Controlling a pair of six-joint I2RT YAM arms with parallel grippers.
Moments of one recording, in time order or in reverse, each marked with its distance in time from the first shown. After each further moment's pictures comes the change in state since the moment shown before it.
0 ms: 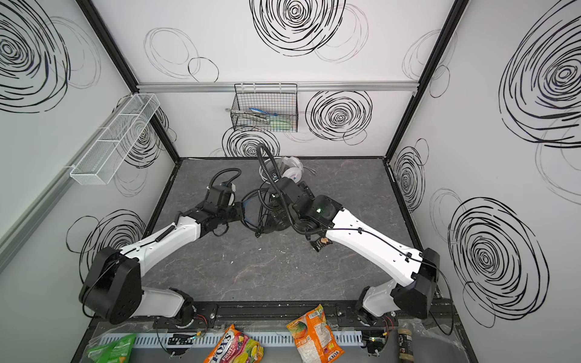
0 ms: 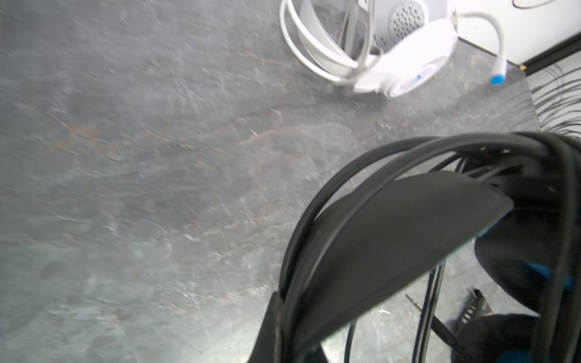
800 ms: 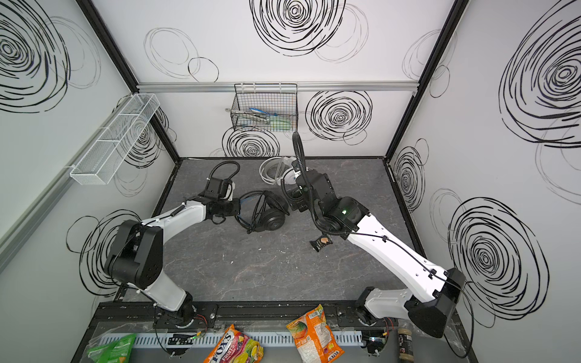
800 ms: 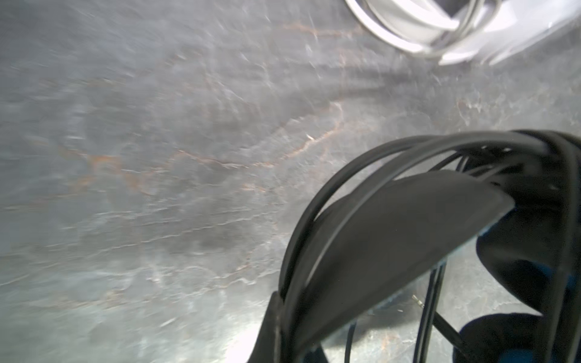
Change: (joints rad) left arm 0.100 0.264 0.146 -0.058 0.074 0.182; right arm -0.142 -0.146 -0.113 0.135 -0.031 -0.063
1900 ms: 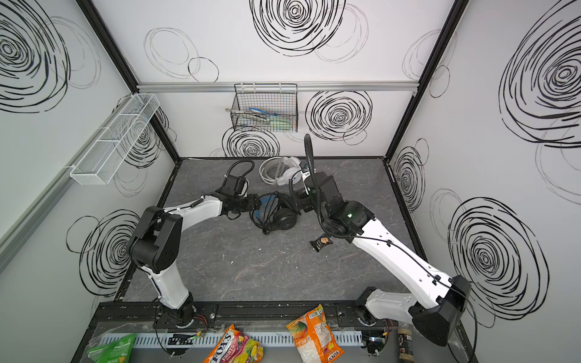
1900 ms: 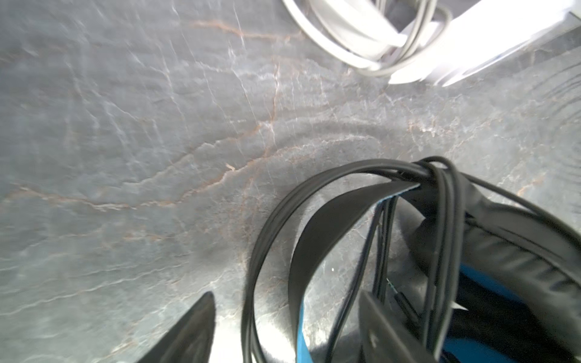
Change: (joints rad) left arm -0.075 0.137 0.107 0.087 0.016 -0.134; right arm -0.057 -0.068 -0.112 0.078 -0.034 0.020
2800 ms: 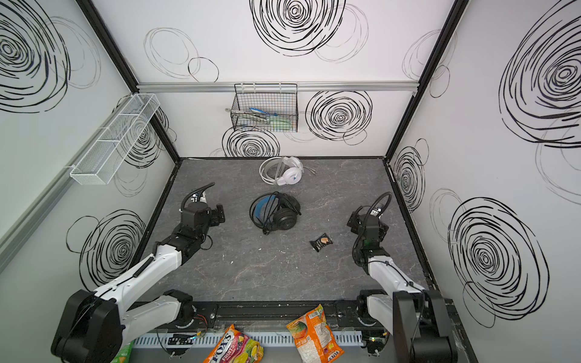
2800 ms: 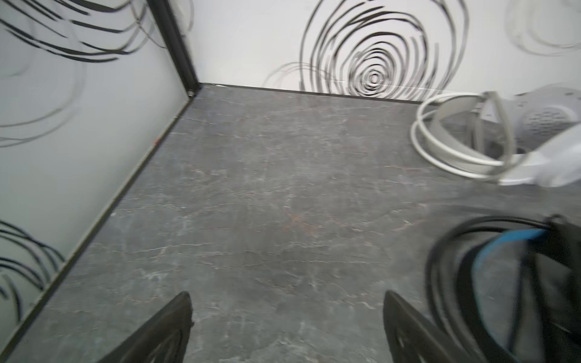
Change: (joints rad) left arm 0.077 -0.692 -0.608 0.304 -0.598 0.266; right arm -0.690 -0.080 -0.940 0.944 -0.085 0.238
